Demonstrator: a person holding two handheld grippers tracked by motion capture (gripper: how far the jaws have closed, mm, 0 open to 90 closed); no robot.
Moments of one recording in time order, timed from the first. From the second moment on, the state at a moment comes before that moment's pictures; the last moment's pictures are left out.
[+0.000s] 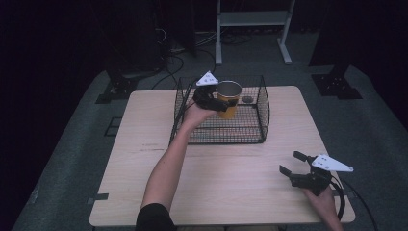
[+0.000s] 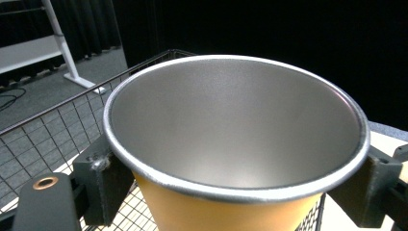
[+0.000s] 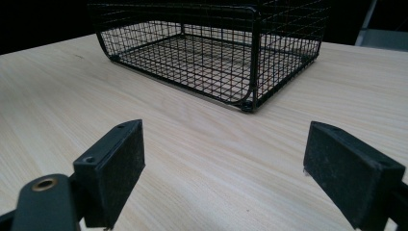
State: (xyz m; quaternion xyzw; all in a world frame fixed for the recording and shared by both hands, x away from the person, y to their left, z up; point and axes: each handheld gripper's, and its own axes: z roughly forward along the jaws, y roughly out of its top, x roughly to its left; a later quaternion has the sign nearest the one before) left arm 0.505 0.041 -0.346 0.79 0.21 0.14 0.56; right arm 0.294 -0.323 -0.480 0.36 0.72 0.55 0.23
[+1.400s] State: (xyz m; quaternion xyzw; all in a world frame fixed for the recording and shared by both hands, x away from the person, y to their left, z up) left arm 0.548 0.026 -0.393 0.84 0.22 0.08 0.49; right arm 0.294 -0.325 -0.480 0.36 0.72 0.55 0.22
